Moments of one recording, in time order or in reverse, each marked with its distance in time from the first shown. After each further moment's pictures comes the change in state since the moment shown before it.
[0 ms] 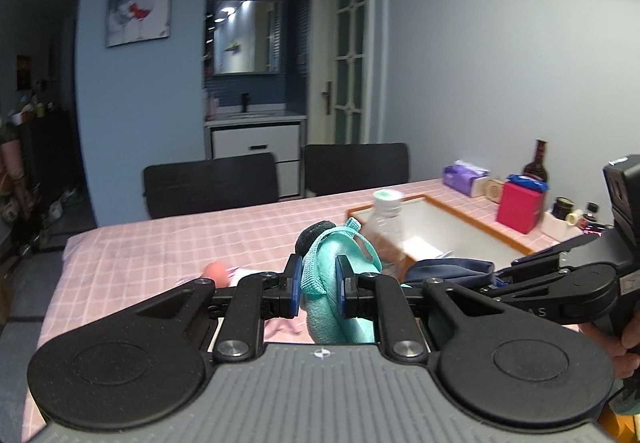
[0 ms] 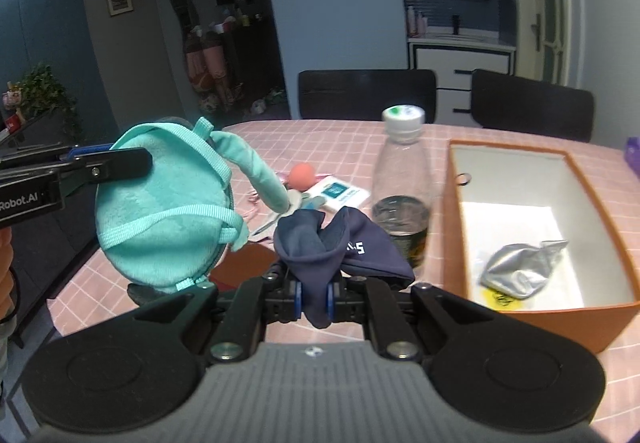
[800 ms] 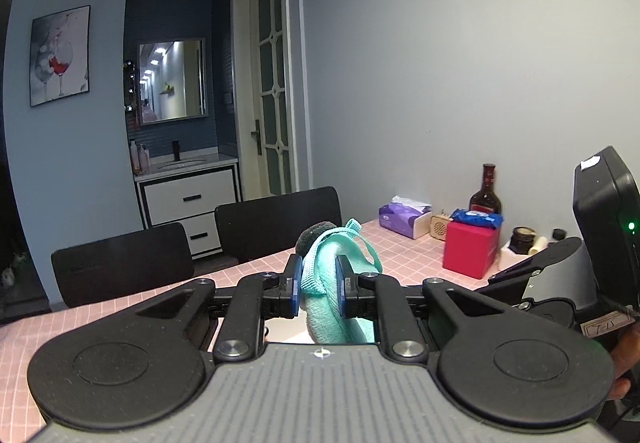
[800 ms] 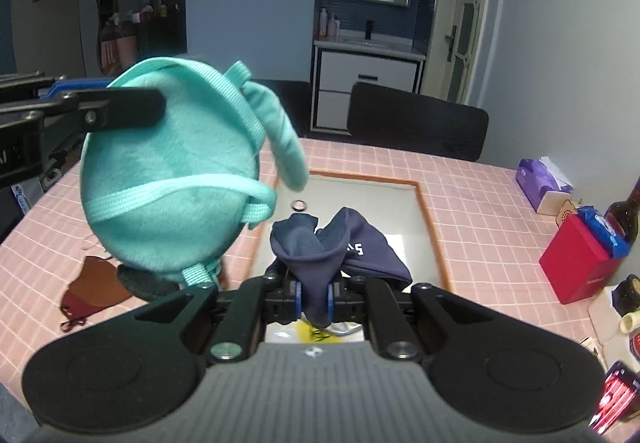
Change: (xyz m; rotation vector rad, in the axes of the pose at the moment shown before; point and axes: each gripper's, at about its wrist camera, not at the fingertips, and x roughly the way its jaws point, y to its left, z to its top) left arm 0.095 -0.130 0.073 0.131 -0.099 -0.139; right arm -0.014 -0.124 0.056 -0.024 0.034 -0.279
